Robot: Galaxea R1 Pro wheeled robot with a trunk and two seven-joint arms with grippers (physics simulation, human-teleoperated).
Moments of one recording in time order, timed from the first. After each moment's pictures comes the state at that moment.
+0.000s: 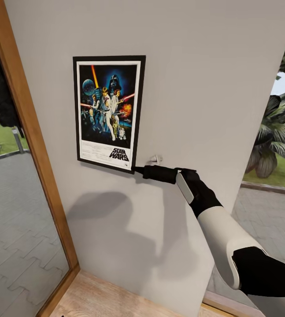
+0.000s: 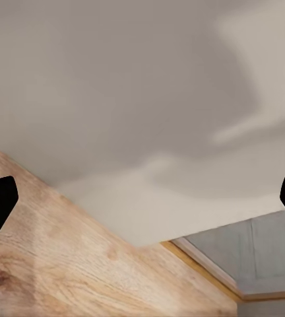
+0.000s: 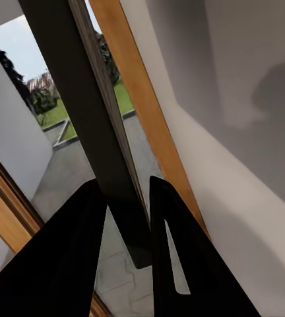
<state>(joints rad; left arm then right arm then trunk) -0.25 0.30 0.13 -0.04 0.70 -0.26 -1.11 -1.09 0.12 0.13 -0.75 -0.31 0.54 0.82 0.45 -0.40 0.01</state>
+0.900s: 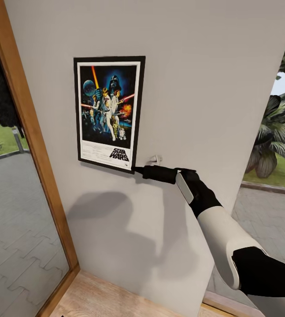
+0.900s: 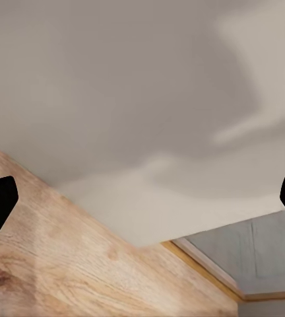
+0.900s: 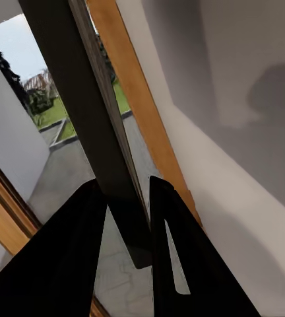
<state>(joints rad) -0.25 0.30 0.13 -0.04 0.70 -0.26 -1.11 -1.09 0.12 0.13 -0.75 -0.31 0.53 0.80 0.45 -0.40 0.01</state>
